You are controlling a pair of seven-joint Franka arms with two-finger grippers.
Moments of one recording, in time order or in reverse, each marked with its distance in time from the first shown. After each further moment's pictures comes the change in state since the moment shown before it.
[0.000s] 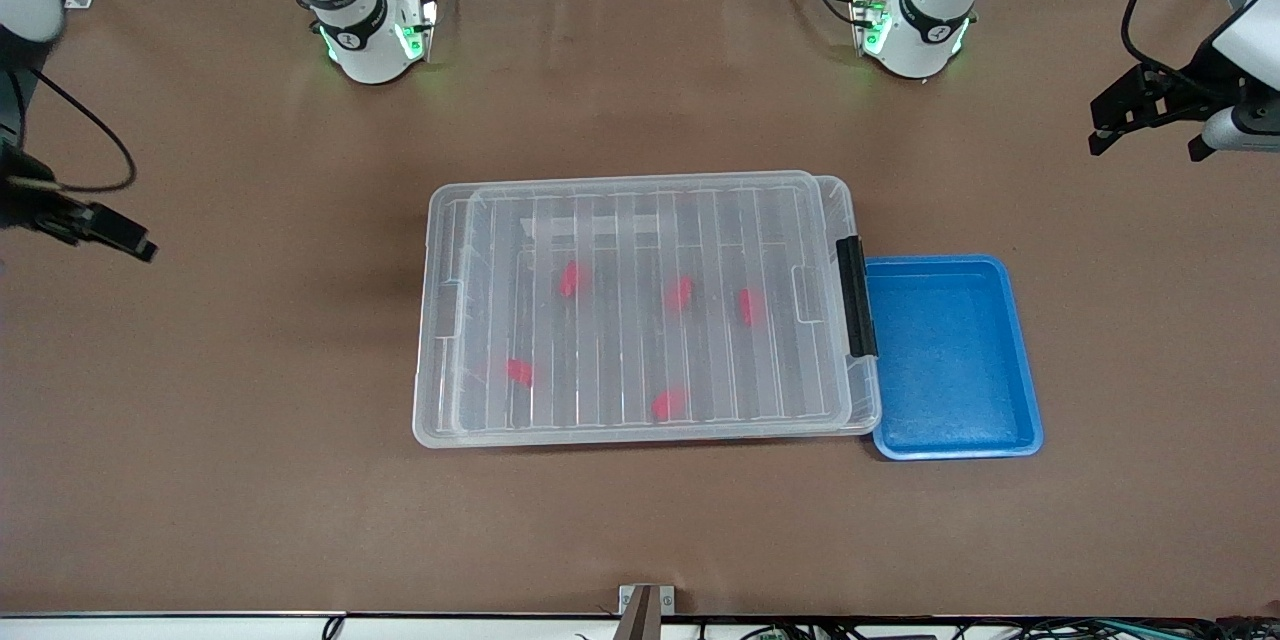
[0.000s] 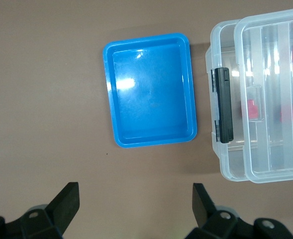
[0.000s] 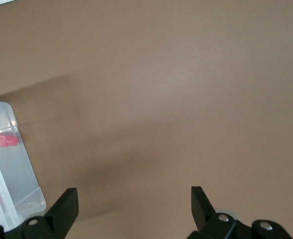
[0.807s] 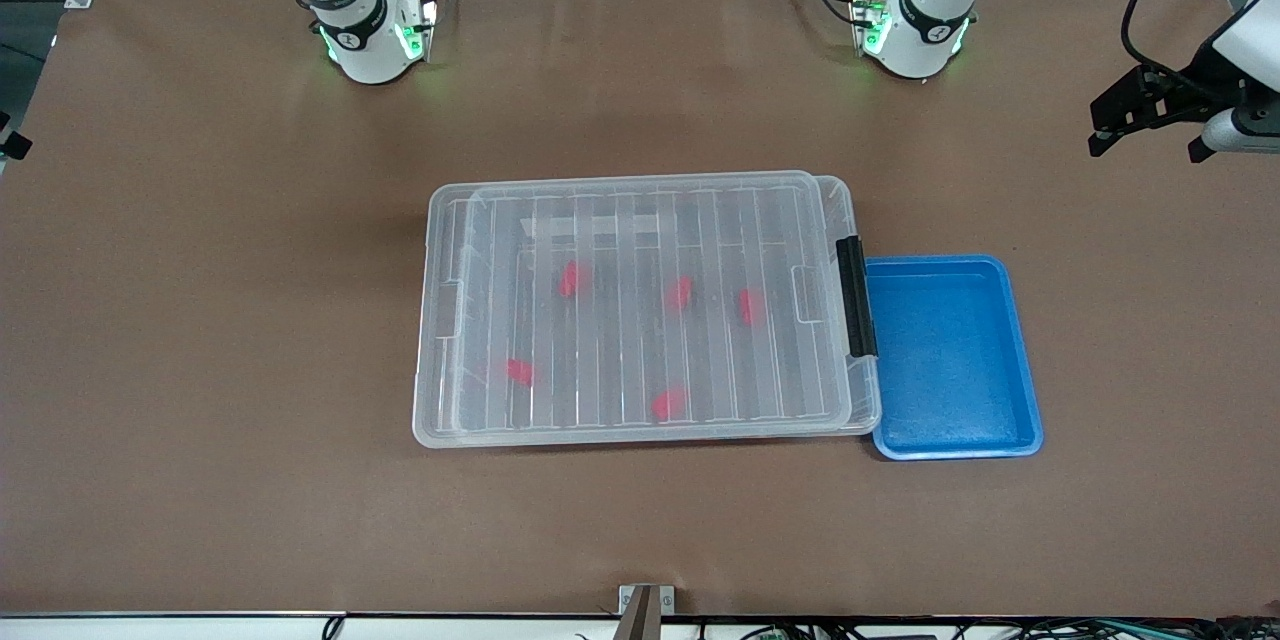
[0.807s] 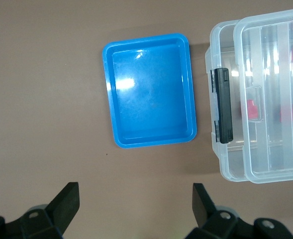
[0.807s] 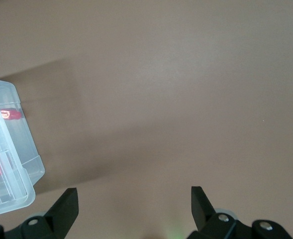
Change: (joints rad) left arm -0.001 0.005 -0.001 0.004 0.000 -0.001 0.000; right arm -0.005 -0.022 -0.062 0.208 -0.003 -0.248 -0.102
